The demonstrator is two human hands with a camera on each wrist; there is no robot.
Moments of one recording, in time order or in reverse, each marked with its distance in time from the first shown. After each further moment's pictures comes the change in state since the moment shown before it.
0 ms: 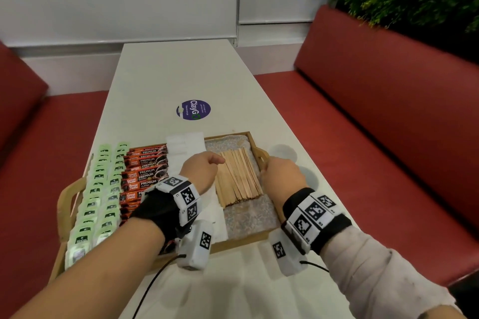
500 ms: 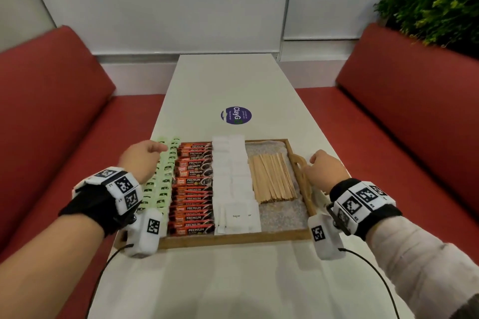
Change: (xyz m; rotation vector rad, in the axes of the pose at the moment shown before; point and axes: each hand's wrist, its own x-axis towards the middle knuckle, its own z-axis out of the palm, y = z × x) left_hand -0.063 -0.091 -0.137 -0.019 0.419 -0.248; right_hand 0.006 0.006 -0.024 0.183 0.011 0.066
